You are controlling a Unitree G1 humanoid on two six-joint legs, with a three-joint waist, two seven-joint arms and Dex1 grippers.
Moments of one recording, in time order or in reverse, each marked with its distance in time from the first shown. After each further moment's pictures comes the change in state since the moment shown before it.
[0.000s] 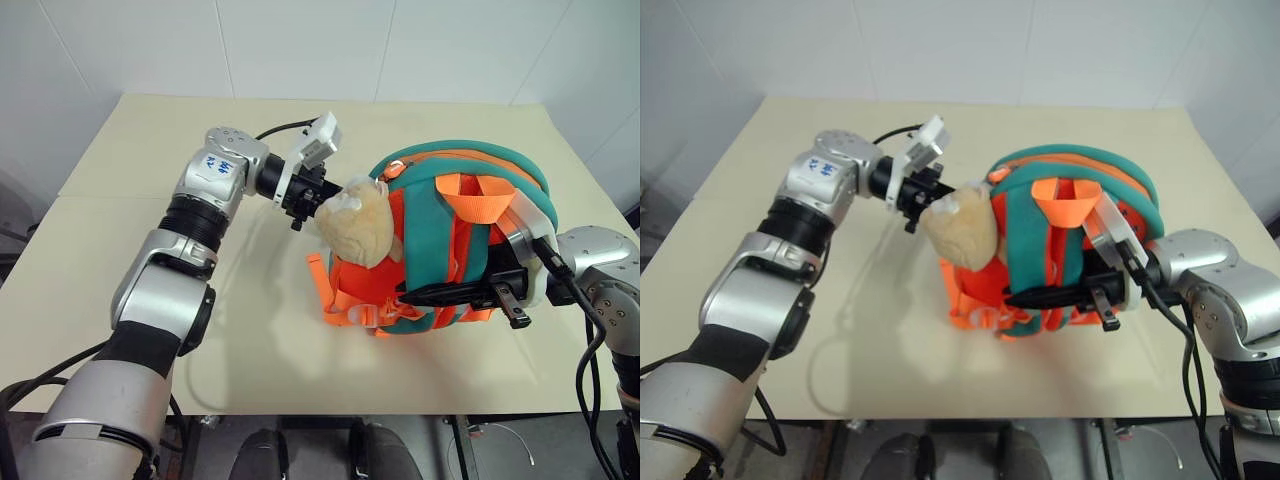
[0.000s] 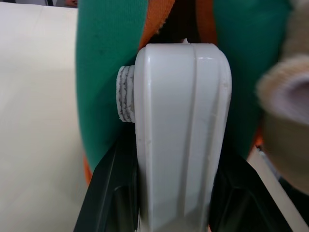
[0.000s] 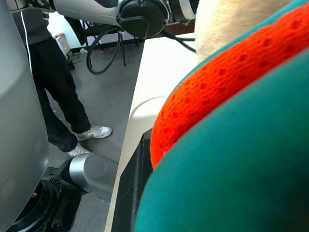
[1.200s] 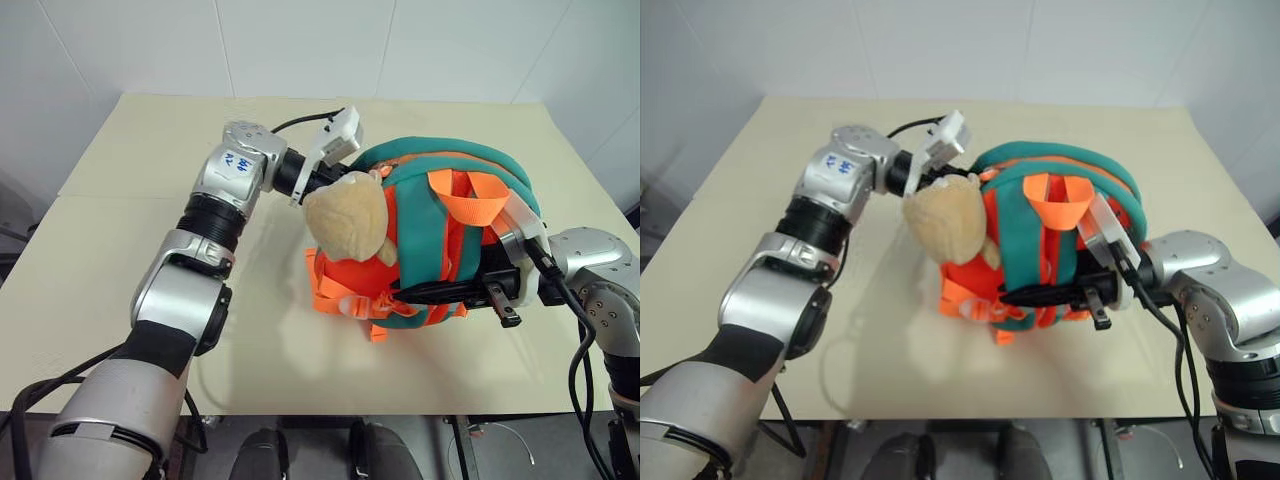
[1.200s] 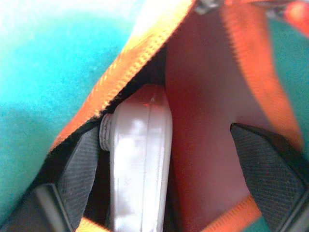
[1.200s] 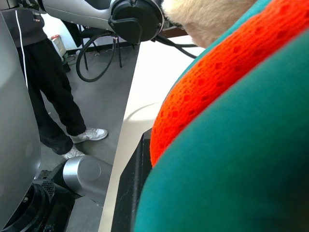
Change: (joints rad) left arm 0.009 -0.013 0.071 -0.116 0.100 0.026 0.007; right arm 0.000 0.025 0.003 -0.006 -0.023 -0.004 -0.017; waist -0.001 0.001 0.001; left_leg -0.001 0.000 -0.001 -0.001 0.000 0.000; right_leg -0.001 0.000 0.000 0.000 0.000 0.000
